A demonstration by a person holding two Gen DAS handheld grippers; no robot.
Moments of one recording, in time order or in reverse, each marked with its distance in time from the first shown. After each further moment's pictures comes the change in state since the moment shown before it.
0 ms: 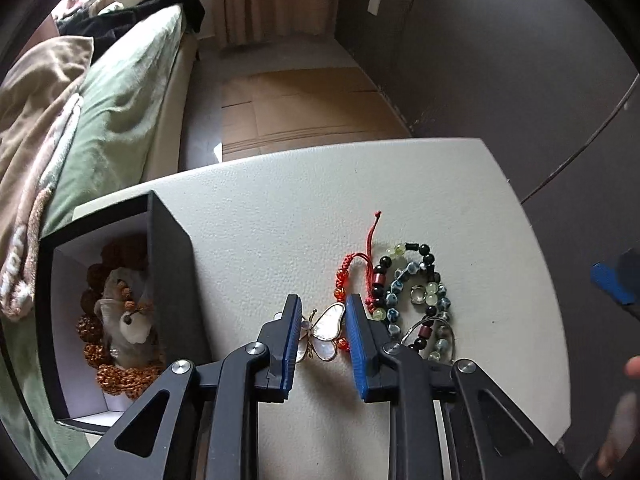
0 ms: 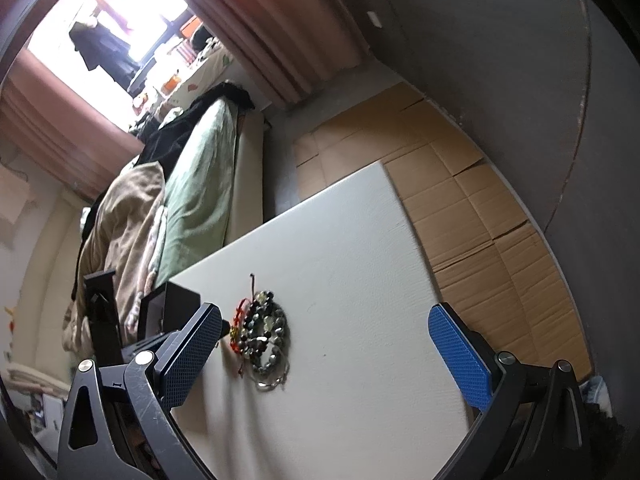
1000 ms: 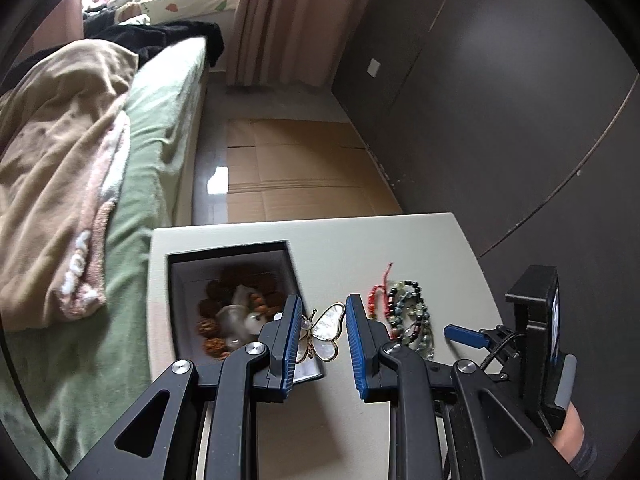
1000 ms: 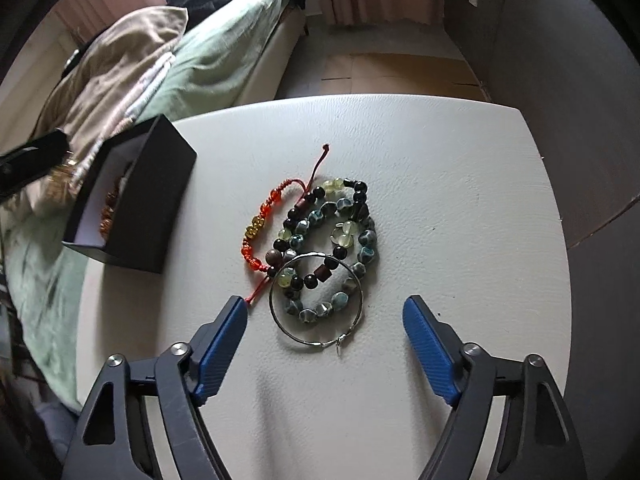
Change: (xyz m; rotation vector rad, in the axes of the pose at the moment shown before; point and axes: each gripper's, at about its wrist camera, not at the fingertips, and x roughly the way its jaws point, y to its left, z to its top) left arm -0.105 0.074 -0.011 -0.074 -0.167 -0.122; right arm 0.096 0.093 -0.058 -0.390 0.265 -0.206
